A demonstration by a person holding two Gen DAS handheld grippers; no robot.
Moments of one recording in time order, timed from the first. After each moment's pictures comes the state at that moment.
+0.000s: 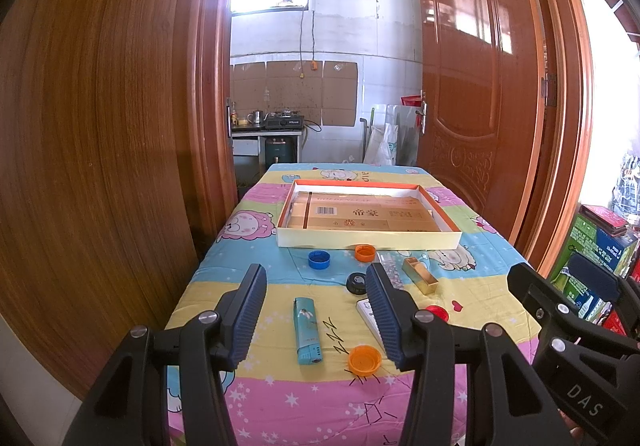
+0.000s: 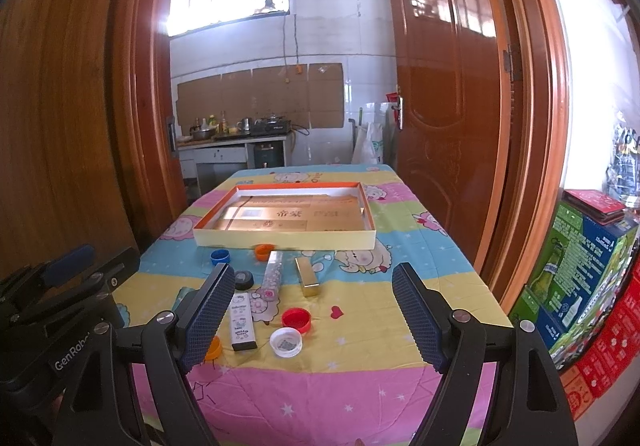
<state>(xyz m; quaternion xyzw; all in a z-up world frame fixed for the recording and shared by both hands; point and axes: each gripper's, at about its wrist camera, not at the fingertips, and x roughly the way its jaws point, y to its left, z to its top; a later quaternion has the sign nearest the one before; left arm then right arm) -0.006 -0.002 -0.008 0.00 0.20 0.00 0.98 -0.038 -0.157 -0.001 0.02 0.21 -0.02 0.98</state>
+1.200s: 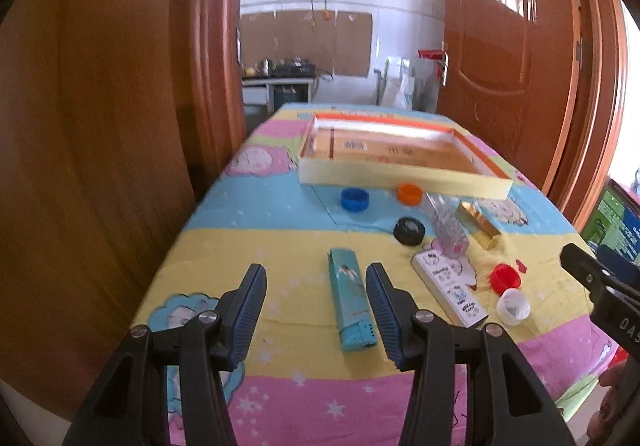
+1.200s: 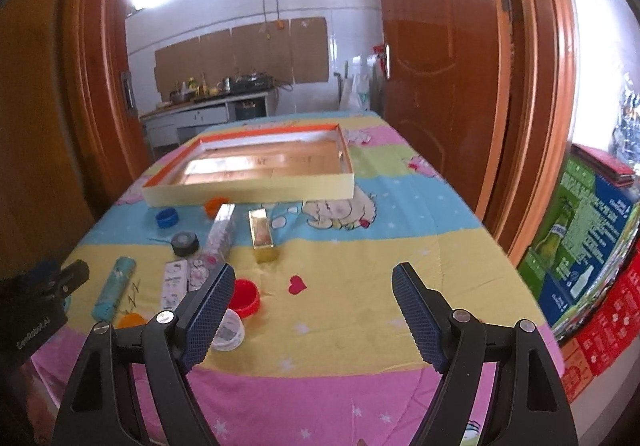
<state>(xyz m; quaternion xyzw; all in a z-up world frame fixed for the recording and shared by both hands) 0.054 0.030 -0.072 -0.03 0.31 0.01 0.95 0.028 -0.193 -0.062 0.03 0.29 -0.03 0.96</state>
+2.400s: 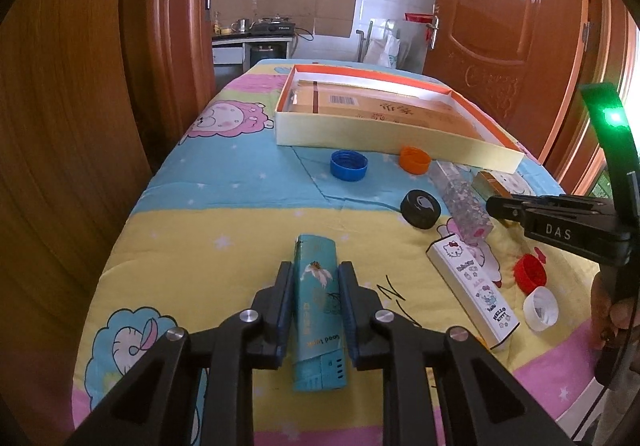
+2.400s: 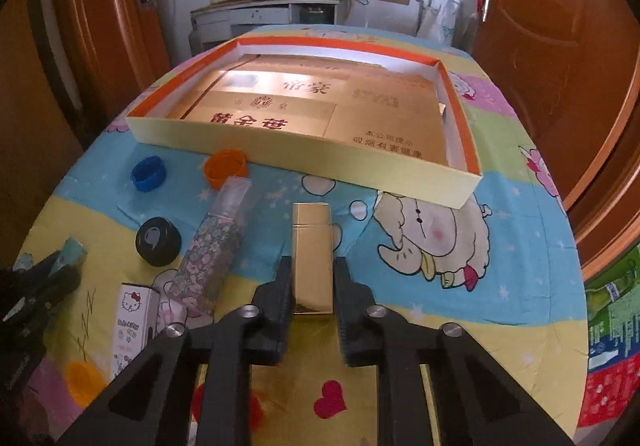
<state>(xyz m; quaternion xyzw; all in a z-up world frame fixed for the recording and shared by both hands) 0.112 0.037 -0.102 -0.04 0.38 -0.04 0.92 0.179 -0.169 -0.101 -0.05 0.45 0.09 0.89</state>
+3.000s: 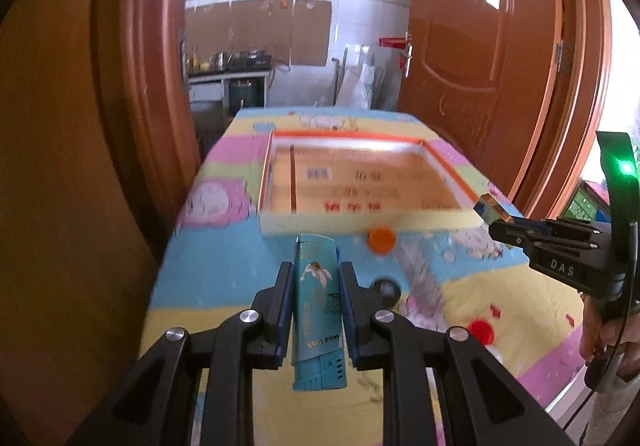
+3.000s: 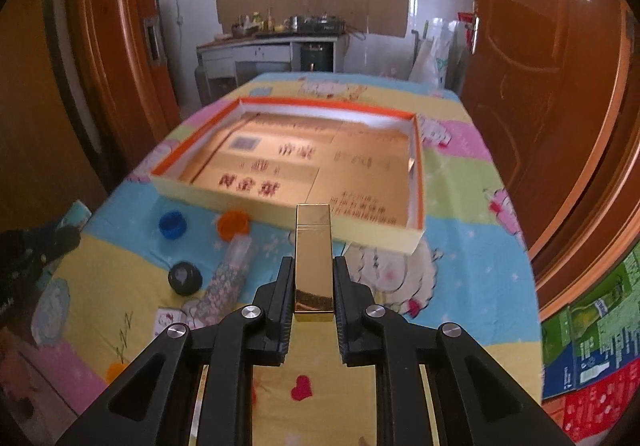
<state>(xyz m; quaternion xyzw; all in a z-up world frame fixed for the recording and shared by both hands) 0.126 0.031 -0.023 -0.01 0.32 -0.07 0.94 0.157 -0.196 -0.035 -0.03 0.39 0.09 0.92</state>
